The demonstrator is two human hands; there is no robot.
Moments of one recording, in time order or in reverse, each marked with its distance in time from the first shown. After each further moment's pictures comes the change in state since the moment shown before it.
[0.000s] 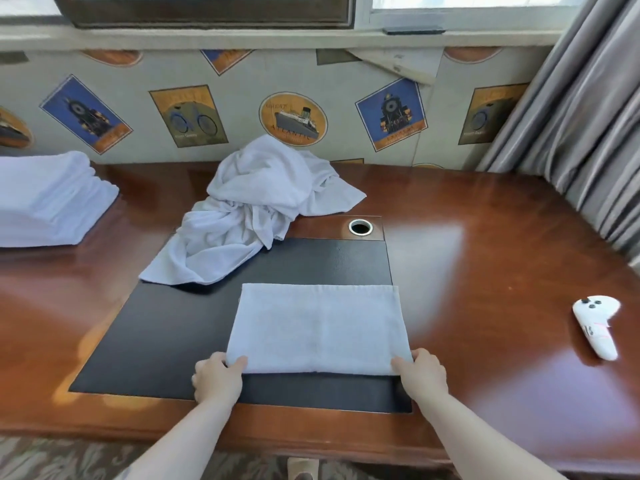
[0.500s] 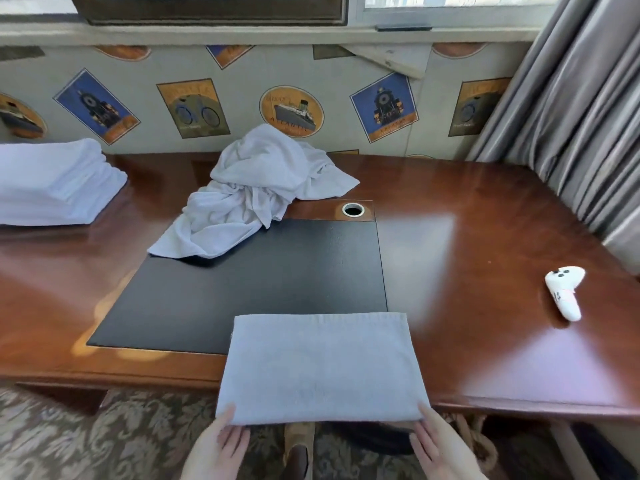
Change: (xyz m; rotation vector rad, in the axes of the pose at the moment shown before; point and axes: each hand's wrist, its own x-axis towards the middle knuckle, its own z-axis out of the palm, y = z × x) left_hand -0.111 -0.094 0.003 -1.181 -0.300 -0.741; right_hand -0.116 0.108 0.008 1.249 -0.146 0.627
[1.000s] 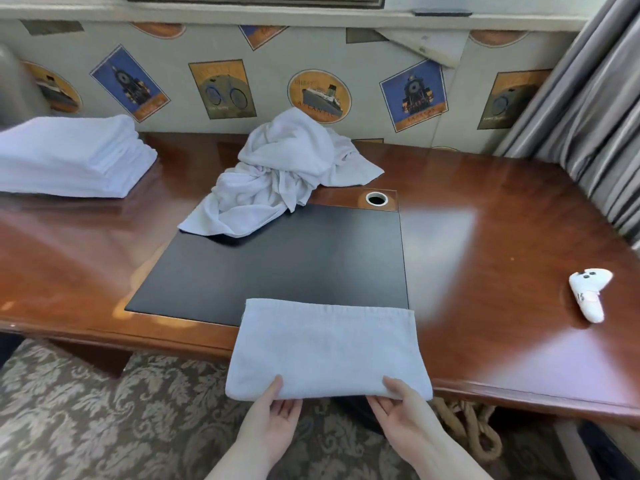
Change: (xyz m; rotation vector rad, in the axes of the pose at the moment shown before) left_hand -0.025 -0.029 0.011 -0.274 -0.162 -0.099; right_hand -0.040 0.025 0.060 0.178 -0.242 0.073
